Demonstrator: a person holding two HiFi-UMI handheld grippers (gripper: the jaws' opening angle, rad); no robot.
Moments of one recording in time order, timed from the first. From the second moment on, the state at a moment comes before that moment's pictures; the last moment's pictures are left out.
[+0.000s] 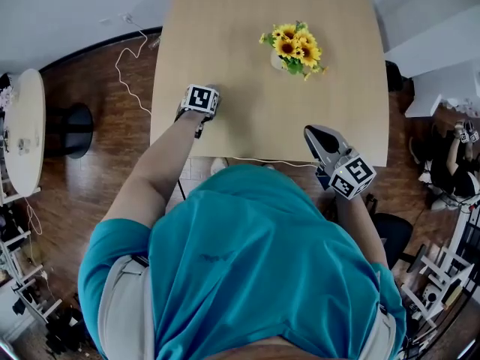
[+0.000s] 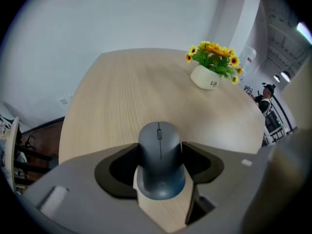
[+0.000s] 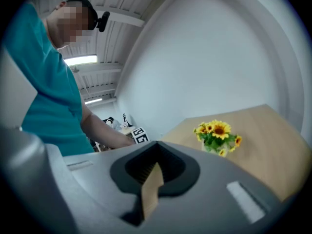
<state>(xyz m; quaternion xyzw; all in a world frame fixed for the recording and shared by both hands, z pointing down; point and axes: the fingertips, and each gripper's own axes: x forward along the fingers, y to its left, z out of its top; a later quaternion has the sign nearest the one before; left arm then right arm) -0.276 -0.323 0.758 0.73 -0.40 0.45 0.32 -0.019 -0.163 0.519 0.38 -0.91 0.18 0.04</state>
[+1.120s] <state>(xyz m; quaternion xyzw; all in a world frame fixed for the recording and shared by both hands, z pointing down) -0.269 -0.313 0.685 0.83 -0.39 0.27 0.31 -0.021 -0.181 0.515 0.37 -0.91 0.17 0.04</state>
